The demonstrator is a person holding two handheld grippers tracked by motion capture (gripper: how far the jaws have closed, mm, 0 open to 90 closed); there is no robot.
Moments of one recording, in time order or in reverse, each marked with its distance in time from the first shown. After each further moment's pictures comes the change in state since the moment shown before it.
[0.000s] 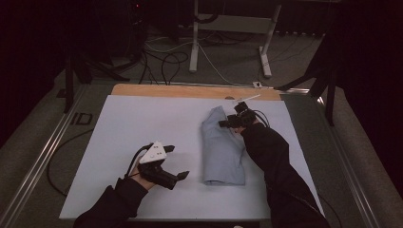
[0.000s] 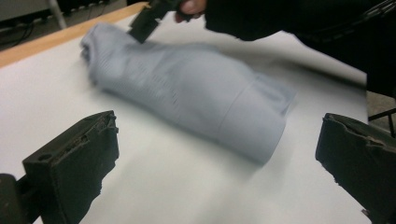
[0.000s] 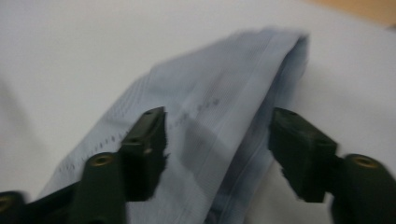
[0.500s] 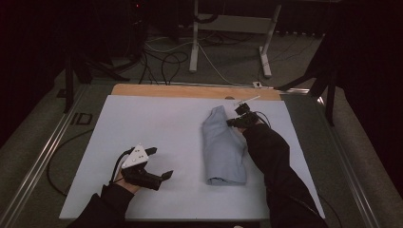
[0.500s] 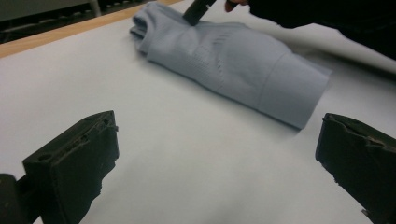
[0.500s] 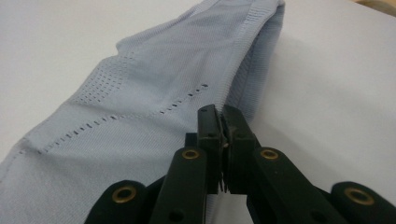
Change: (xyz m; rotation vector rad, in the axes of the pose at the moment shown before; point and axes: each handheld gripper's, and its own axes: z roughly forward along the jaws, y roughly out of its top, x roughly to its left) left arm 0.012 -0.028 -0.021 -0.014 0.097 -0.035; right arm -0.004 -0.005 -0.005 0.049 -0.114 -0.015
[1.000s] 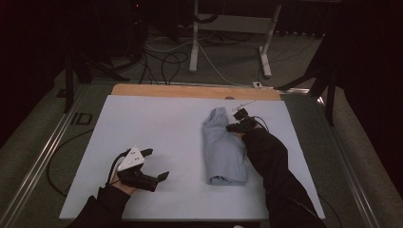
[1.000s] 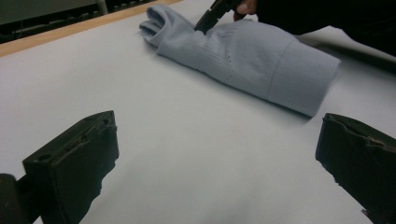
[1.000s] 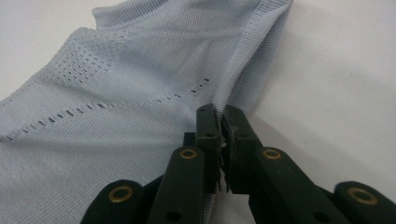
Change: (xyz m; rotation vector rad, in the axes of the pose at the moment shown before) left arm 0.006 -0.008 -0.008 -0.007 0.020 0.000; right arm 0.000 -0.015 0.017 0.042 -0.016 0.009
